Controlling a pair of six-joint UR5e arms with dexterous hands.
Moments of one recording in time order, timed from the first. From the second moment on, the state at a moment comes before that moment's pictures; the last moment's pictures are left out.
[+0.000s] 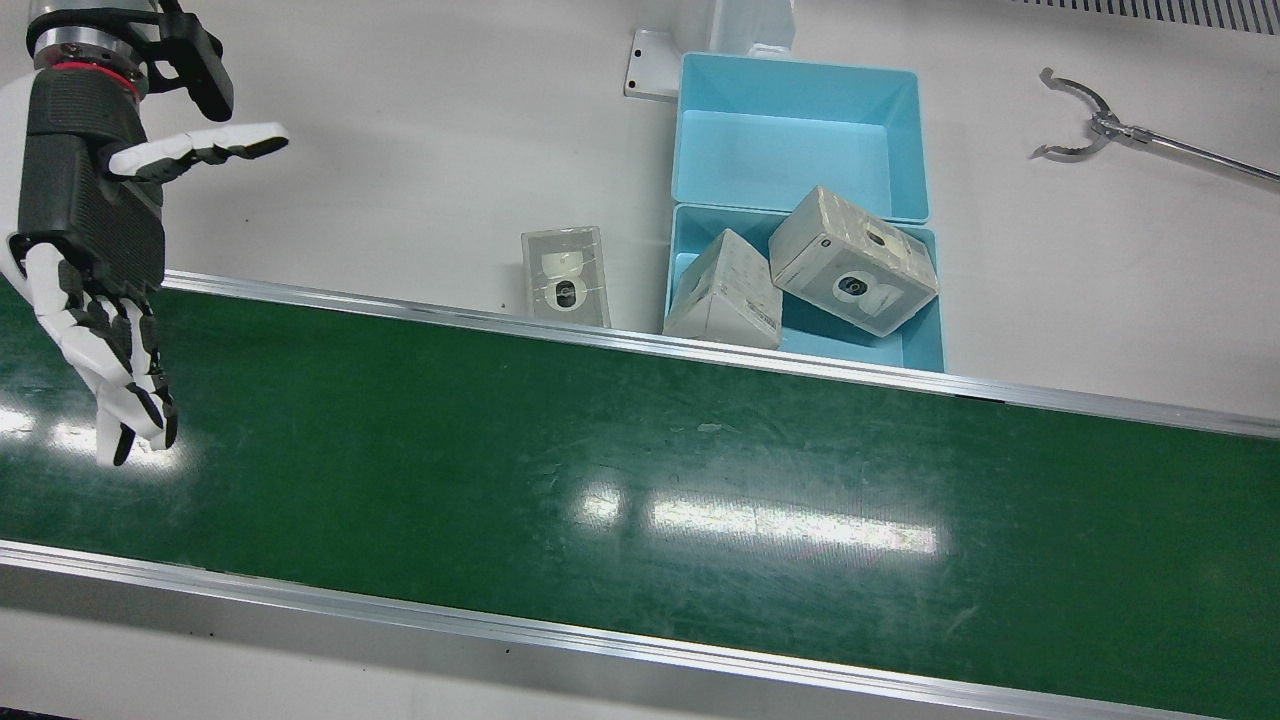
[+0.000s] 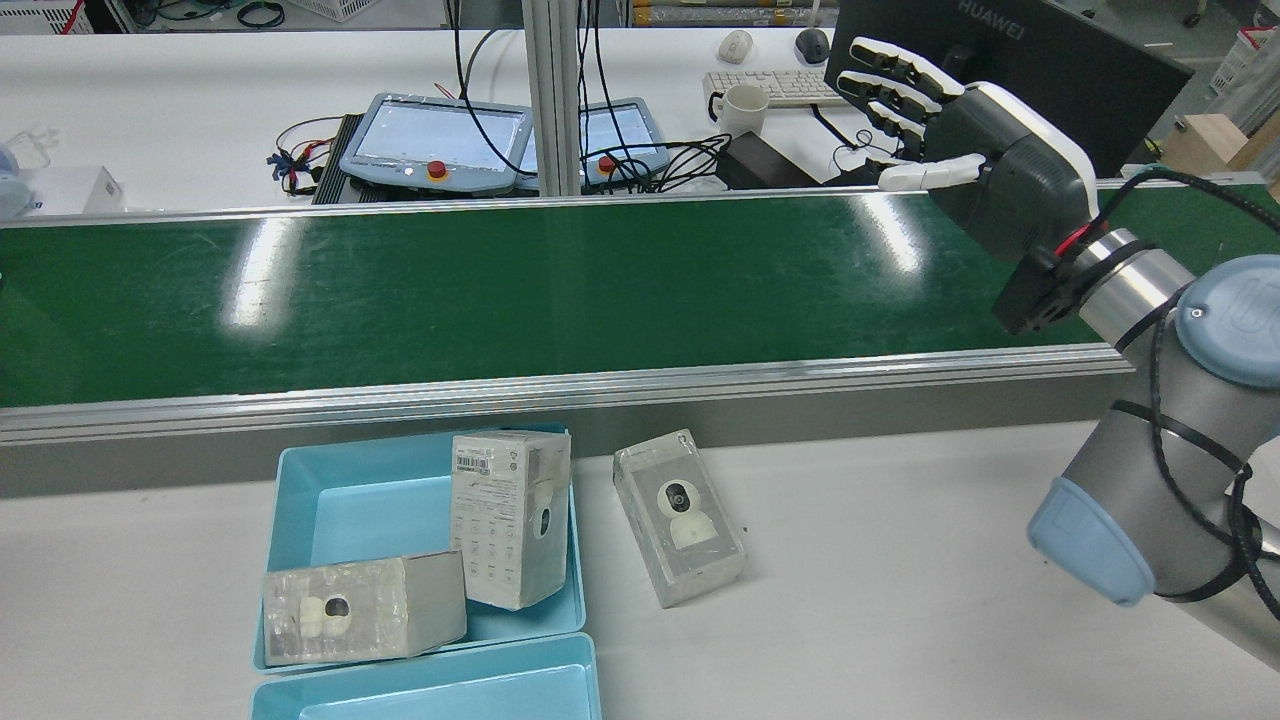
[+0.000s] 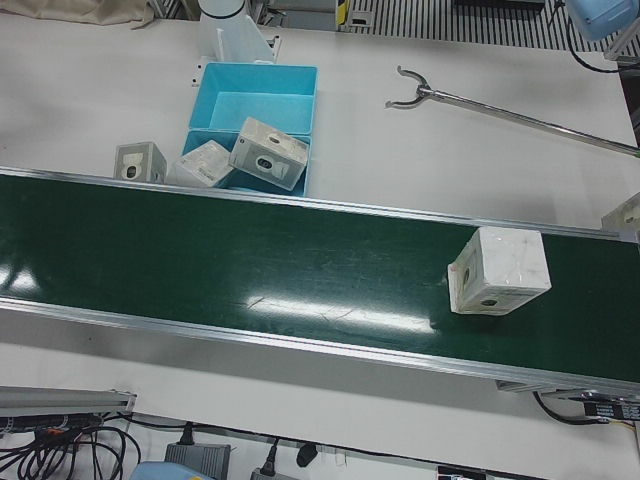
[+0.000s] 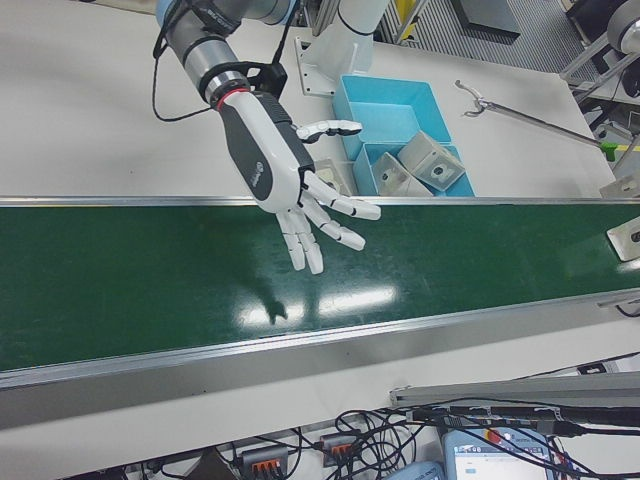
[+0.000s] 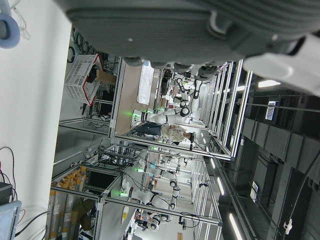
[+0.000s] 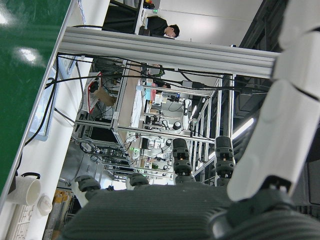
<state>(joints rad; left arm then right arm) -1.82 -1.80 -1.75 0.40 1.93 -0.16 0.97 -1.24 2.06 -3.67 -1.24 -0.23</state>
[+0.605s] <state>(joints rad) -1.82 -1.80 -1.75 0.40 1.93 -0.16 0.99 -1.25 1.99 -3.66 -1.24 -0.23</state>
